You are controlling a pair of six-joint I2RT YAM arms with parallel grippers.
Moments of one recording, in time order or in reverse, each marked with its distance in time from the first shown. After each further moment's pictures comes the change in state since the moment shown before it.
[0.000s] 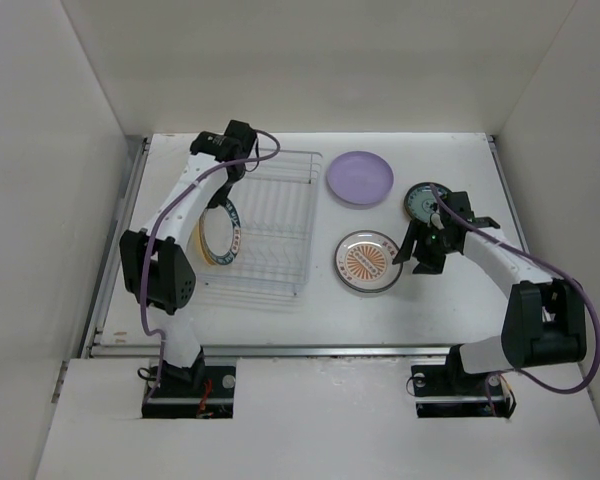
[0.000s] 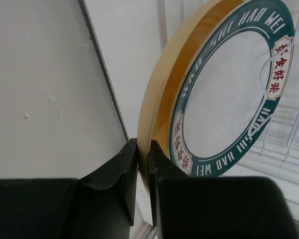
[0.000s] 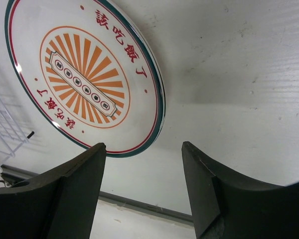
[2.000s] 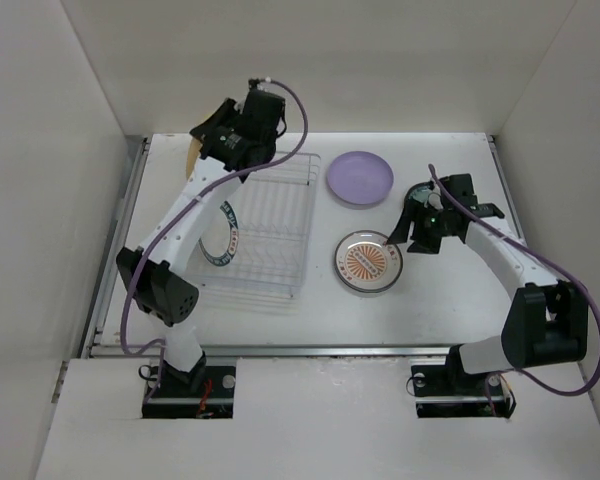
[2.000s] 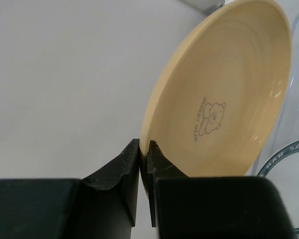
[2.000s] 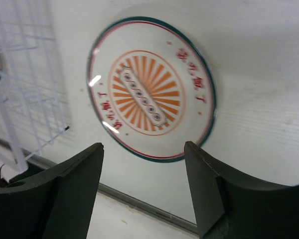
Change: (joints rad) left arm -0.186 -0.059 0.148 0.433 -0.540 0.415; right arm 0.014 0.000 0.130 -0.005 -0.068 -0.054
